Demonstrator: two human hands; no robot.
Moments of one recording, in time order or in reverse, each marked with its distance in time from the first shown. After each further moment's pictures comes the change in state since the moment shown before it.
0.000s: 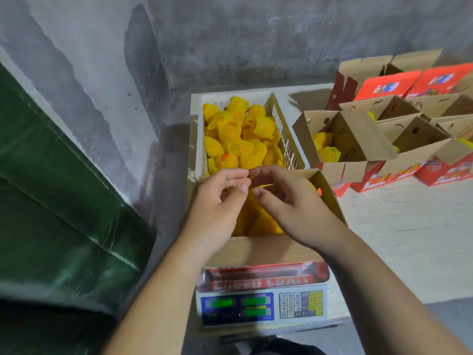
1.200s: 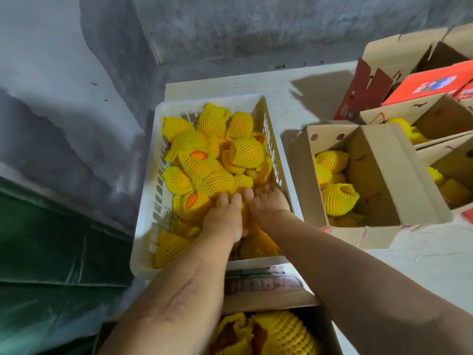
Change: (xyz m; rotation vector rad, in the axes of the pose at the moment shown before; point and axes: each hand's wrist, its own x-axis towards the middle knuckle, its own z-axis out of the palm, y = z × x) left_hand 0.303 -0.151 0.124 1.110 -0.405 -0.431; right_hand 0.268 0.266 -0.036 -1.247 -0.498 0.286
